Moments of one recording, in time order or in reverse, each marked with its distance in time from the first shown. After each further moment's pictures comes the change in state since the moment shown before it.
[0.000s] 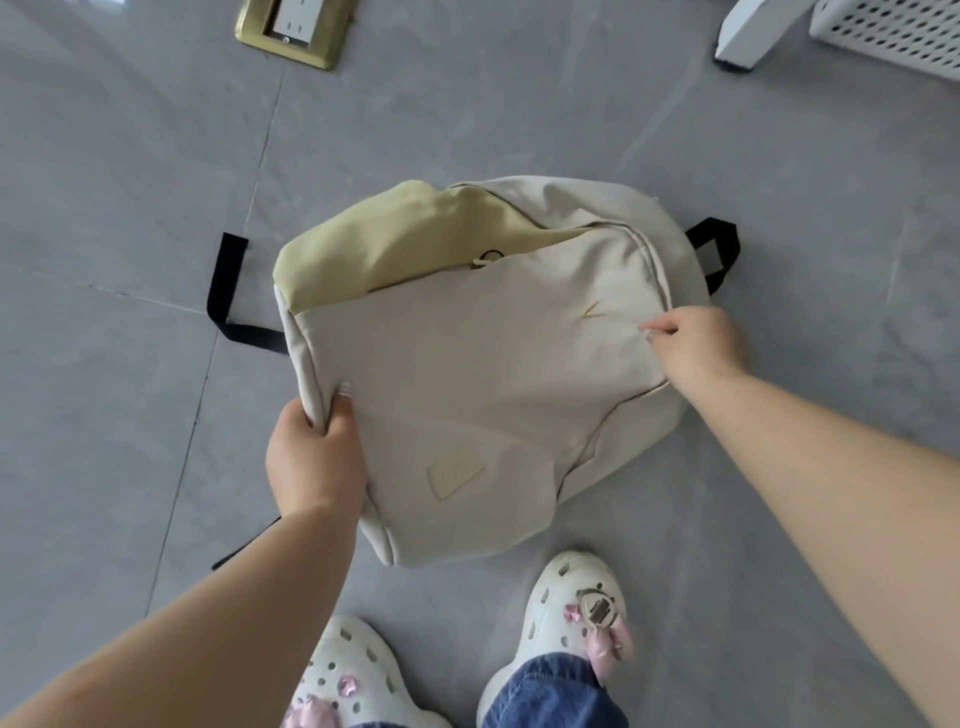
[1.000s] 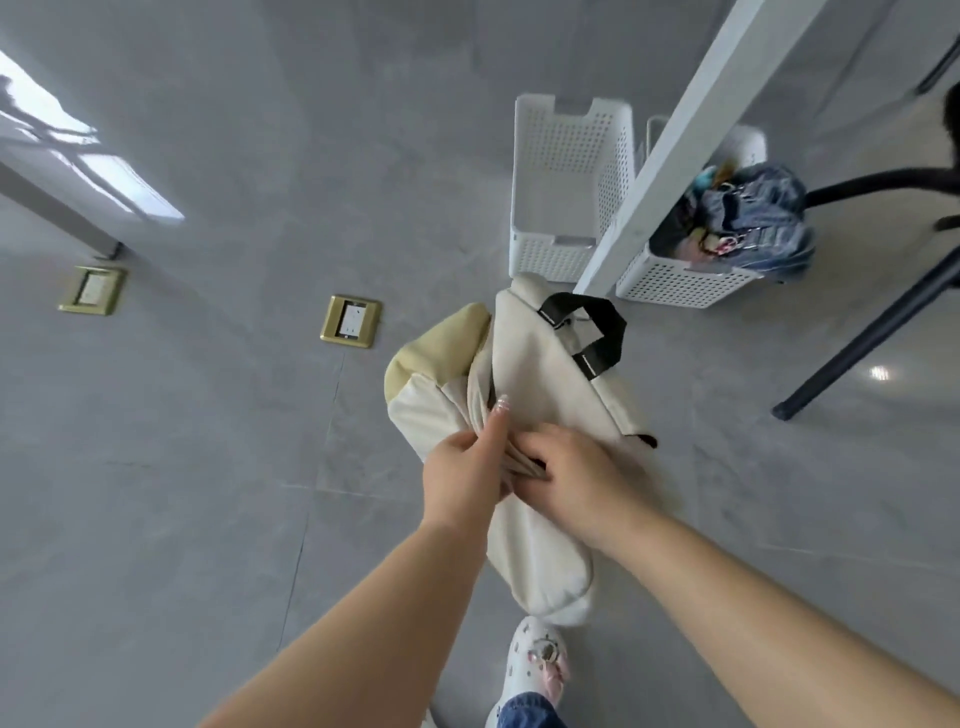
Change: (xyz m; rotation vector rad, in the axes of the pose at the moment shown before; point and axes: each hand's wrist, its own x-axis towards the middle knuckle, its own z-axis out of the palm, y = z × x) left_hand -0.216 0.308 -0.111 -0.320 -0.556 -0.046; right_hand -0.223 -0.133 -0.321 0.303 -0.250 -0.574
